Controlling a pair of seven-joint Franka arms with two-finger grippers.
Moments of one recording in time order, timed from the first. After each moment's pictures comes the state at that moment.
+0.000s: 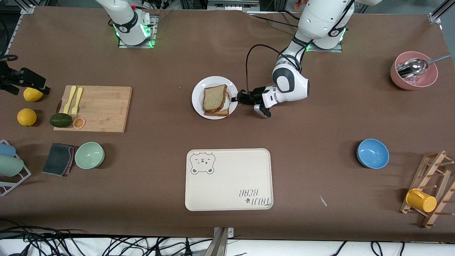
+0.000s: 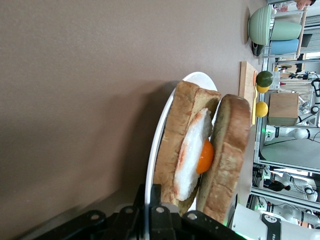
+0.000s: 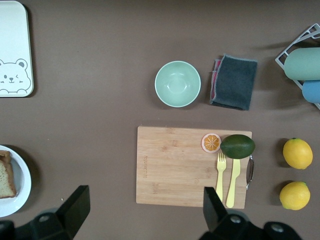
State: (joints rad) left arm -0.59 0.60 -0.07 -2.14 -1.87 2.31 1.08; right arm 0.00 0.01 -0.09 -1.62 0.03 1.66 -0.10
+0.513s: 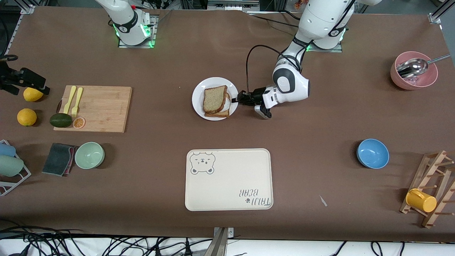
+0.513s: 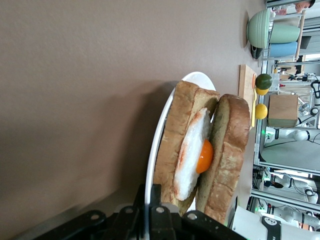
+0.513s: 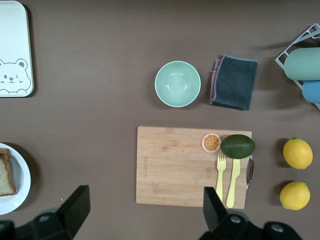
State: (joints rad) left arm -0.58 0.60 -0.07 -2.13 -1.87 2.31 1.08; right arm 0.00 0.01 -0.09 -1.62 0.03 1.66 -0.10
